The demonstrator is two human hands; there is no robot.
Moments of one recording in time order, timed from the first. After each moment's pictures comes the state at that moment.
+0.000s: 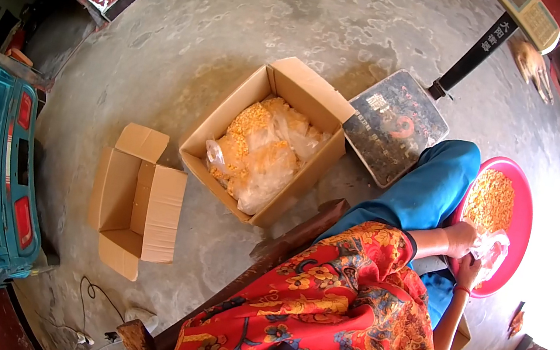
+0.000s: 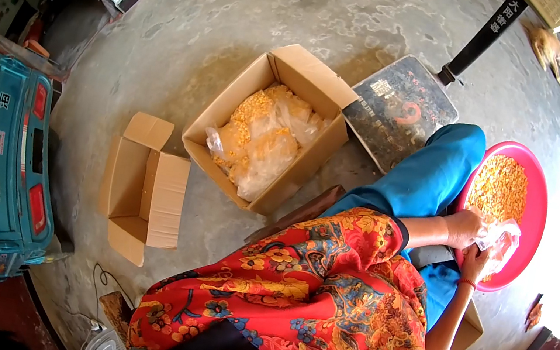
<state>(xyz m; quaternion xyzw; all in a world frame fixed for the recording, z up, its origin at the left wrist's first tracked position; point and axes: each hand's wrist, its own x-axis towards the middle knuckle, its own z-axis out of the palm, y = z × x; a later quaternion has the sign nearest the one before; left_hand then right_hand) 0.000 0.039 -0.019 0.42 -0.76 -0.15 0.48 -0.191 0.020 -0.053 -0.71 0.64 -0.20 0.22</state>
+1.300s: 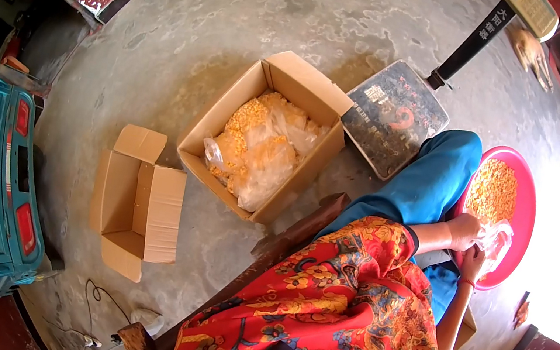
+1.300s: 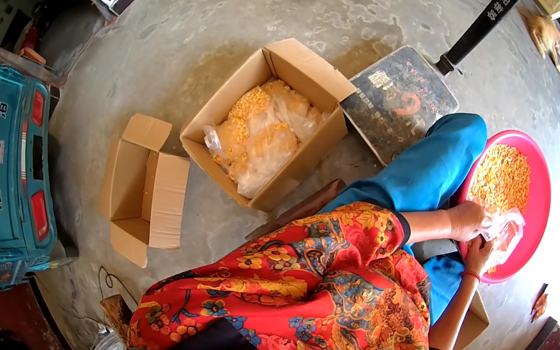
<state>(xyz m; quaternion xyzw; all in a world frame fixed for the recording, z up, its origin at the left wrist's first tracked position) -0.003 0.040 -0.020 0.44 -0.75 -0.18 0.47 -0.201 0.012 -0.066 -0.74 0.60 -0.21 0.20</state>
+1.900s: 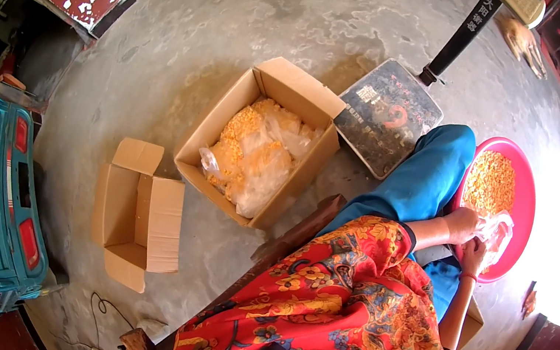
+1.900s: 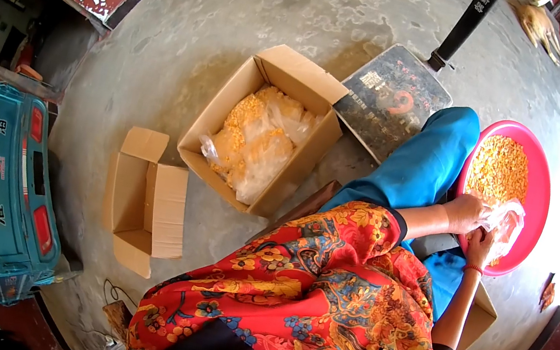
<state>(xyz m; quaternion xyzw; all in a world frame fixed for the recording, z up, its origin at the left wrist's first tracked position) 0.008 0.051 0.000 0.42 -0.71 -0.21 0.52 -0.197 0.016 -0.067 -0.74 0.59 -0.26 0.21</state>
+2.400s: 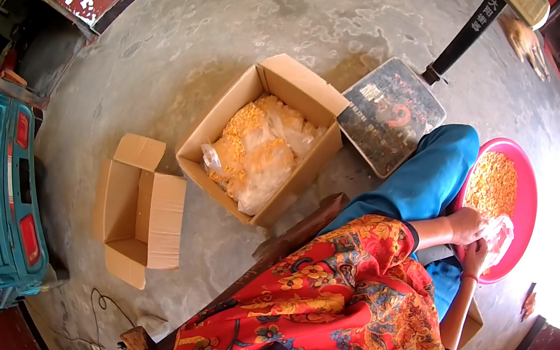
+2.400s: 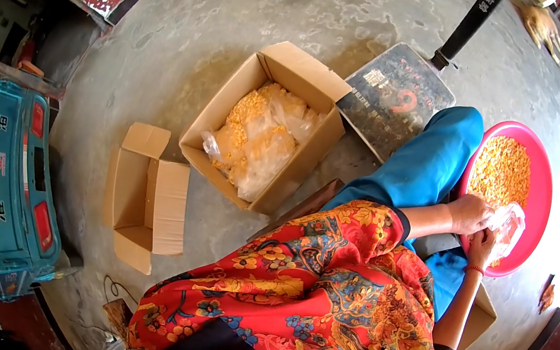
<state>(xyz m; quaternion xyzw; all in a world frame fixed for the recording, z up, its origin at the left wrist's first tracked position) 0.001 0.040 -0.014 0.43 -0.73 -0.21 0.49 -0.191 0.016 -0.057 -0.71 0.62 -0.20 0.26</state>
